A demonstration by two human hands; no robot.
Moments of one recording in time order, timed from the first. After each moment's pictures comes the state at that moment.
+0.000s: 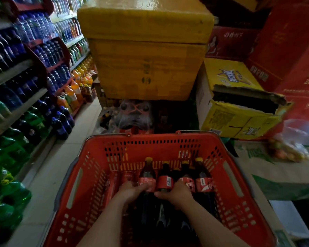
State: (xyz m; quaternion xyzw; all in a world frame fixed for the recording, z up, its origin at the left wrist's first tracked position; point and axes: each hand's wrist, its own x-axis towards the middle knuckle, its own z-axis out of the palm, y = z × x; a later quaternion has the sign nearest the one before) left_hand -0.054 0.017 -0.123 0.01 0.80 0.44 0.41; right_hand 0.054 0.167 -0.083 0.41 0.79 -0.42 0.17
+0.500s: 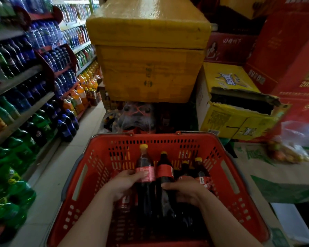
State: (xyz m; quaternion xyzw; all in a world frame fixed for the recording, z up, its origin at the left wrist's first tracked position) left_hand -0.061 0.005 -0.082 0.03 0.71 0.55 0.44; right_hand 0.071 0.188 -0.058 0.40 0.62 -0.66 0.14
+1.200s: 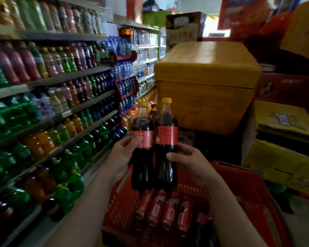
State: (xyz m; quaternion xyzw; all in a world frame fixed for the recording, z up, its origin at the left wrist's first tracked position) left_hand -0.036 -0.066 0.091 0.11 0.61 0.78 0.08; right_hand 0.022 0.137 0.091 -0.01 0.65 -0.76 0.01
